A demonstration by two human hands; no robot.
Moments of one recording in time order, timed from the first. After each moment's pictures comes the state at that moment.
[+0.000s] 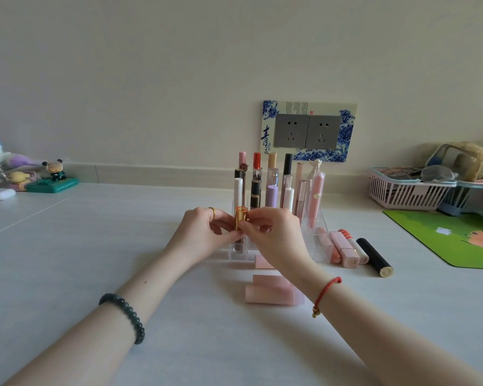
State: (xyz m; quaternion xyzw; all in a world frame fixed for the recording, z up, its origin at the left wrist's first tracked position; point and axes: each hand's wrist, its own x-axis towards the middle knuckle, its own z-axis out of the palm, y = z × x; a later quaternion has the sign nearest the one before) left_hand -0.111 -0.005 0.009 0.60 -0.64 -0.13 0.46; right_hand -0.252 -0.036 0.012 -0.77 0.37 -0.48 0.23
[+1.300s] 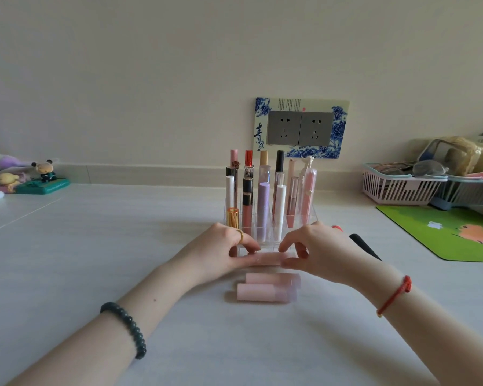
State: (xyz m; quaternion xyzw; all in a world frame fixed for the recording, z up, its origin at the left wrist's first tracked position) left_hand -0.136 0.000 0.001 0.54 -0.79 -0.06 0.29; right_hand -0.332 -0.043 0.023 -0.91 0.41 -0.09 -0.03
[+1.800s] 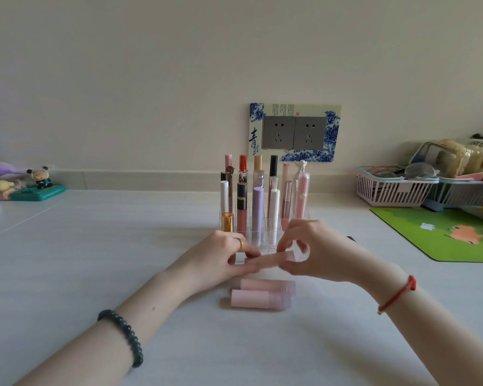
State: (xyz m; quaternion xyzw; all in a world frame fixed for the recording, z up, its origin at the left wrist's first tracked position) left_hand -0.139 0.000 -0.001 0.50 -0.82 -0.05 0.29; right_hand -0.343 -0.043 0.027 -0.92 0.35 -0.18 0.05
